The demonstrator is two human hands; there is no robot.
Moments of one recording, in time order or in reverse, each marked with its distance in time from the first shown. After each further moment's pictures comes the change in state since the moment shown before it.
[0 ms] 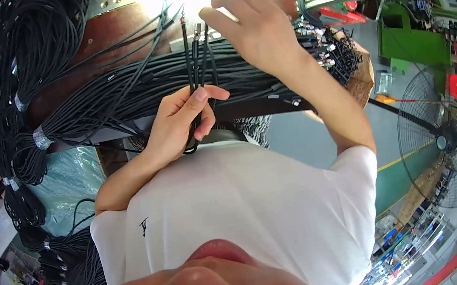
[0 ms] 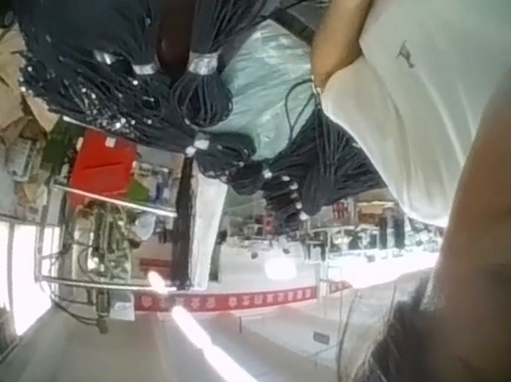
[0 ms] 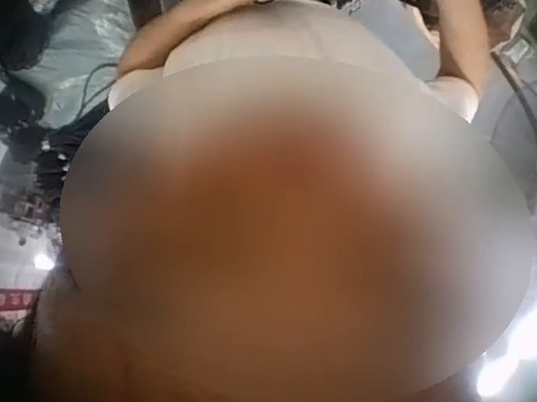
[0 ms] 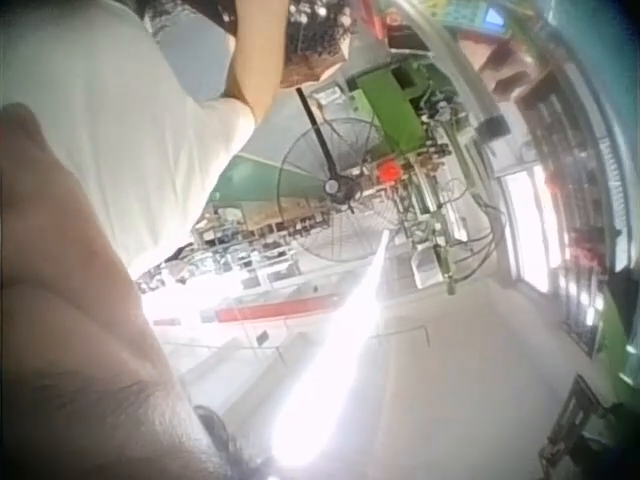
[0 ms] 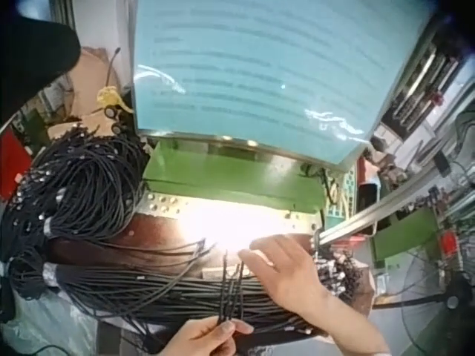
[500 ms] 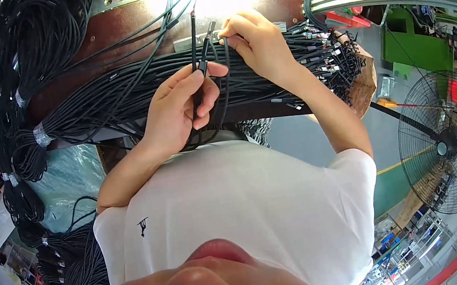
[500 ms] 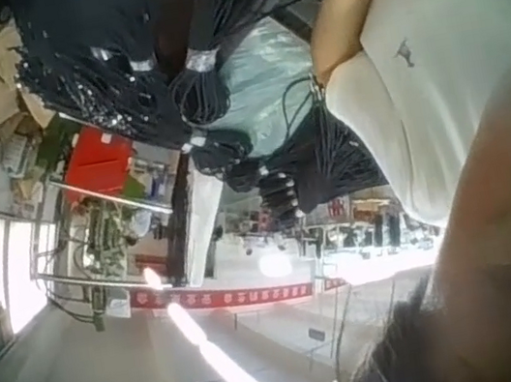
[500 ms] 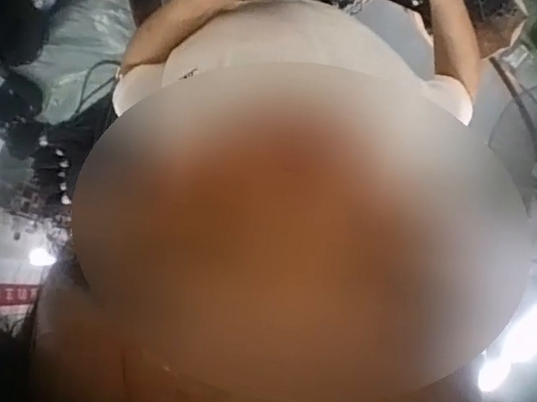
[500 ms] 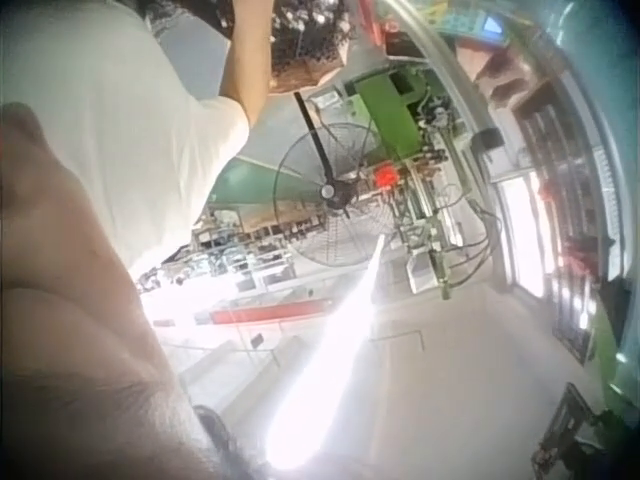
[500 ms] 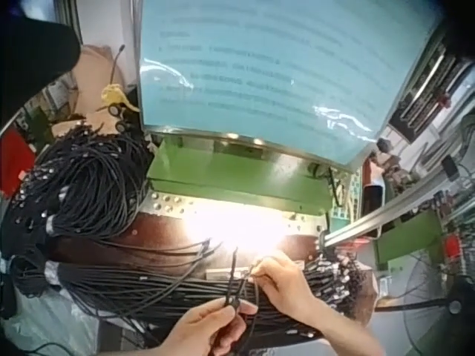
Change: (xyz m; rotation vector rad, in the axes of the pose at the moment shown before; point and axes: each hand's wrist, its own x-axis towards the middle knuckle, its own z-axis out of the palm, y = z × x) left_hand 0.018 0.018 0.011 -0.255 0.126 -0.032; right_hand -0.031 -0.004 0.020 0.562 -0.143 0.441
